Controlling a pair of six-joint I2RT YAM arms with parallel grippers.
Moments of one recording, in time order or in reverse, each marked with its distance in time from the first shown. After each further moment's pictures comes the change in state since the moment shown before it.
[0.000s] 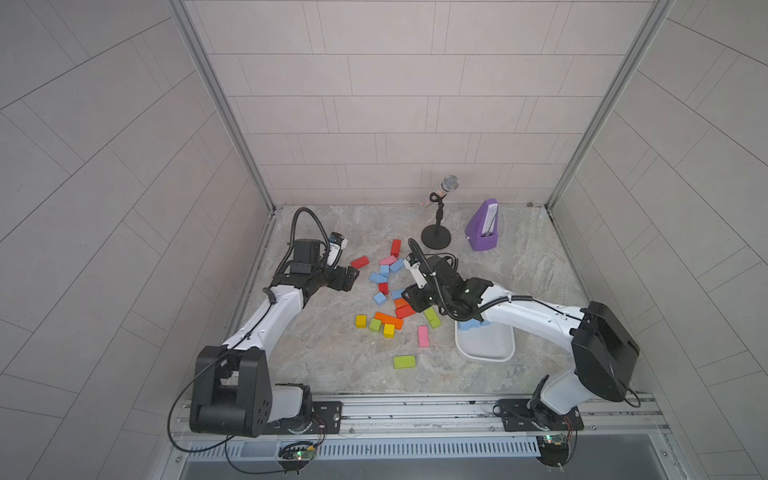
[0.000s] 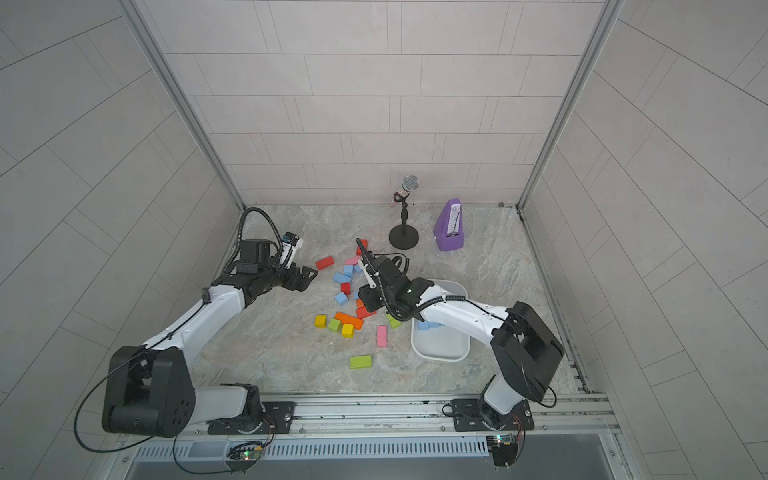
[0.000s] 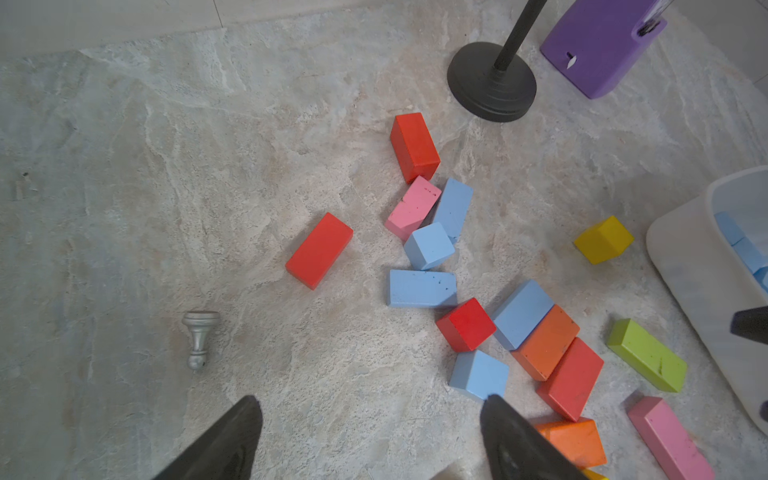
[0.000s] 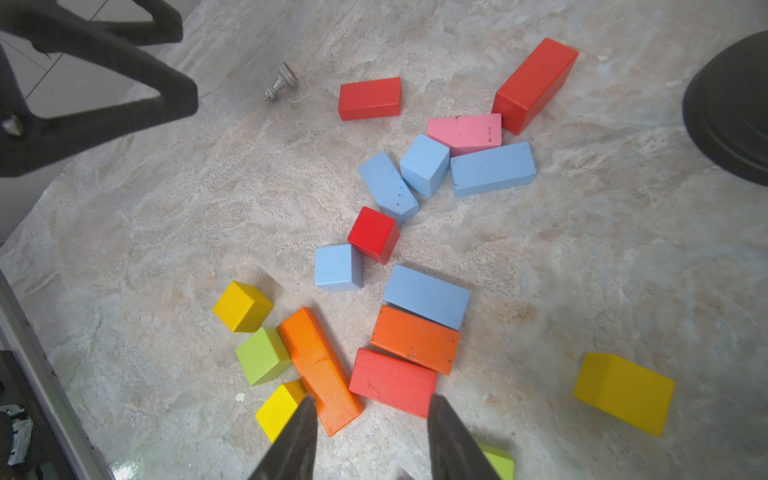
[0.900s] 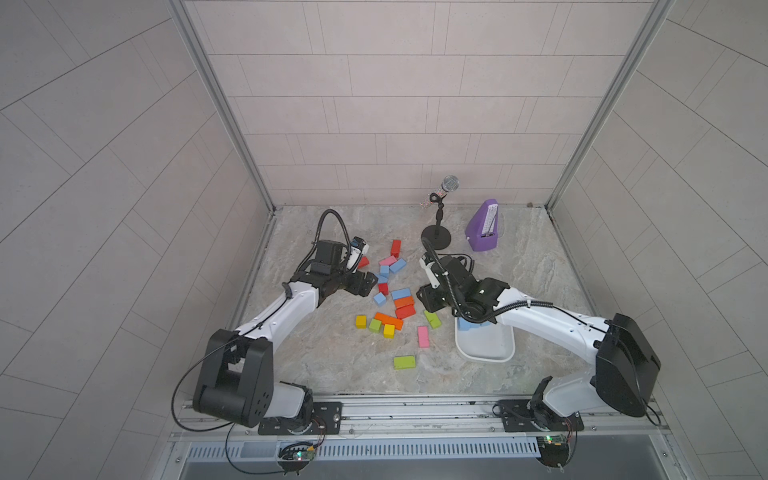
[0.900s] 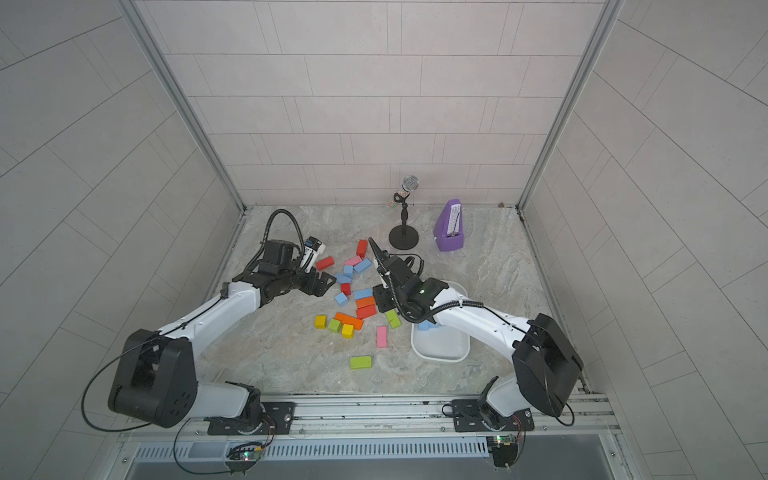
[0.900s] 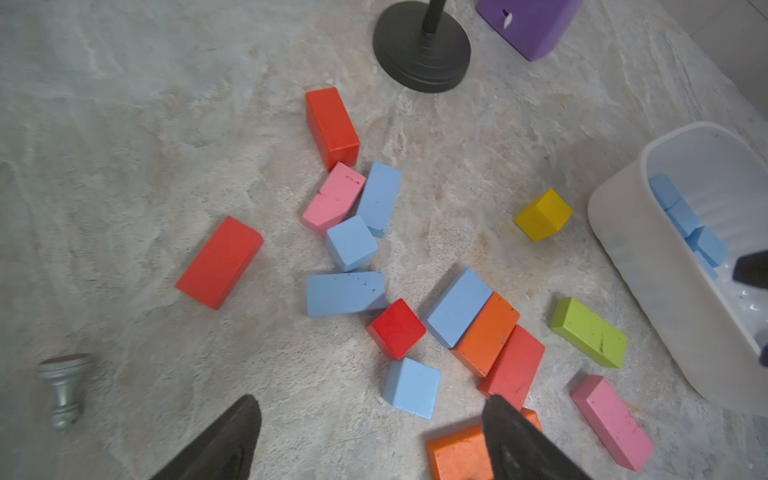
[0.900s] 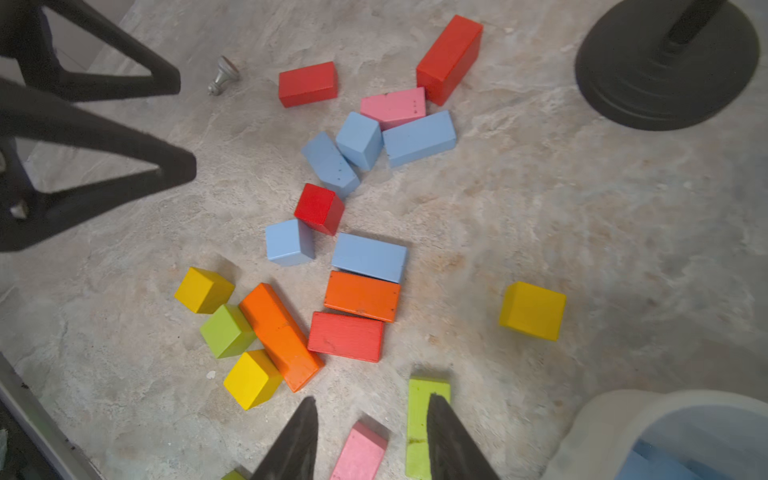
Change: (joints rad) left arm -0.142 0.040 0.017 0.023 -0.010 -0.077; right arm -0.023 -0.072 -0.008 -0.133 0.064 0.057
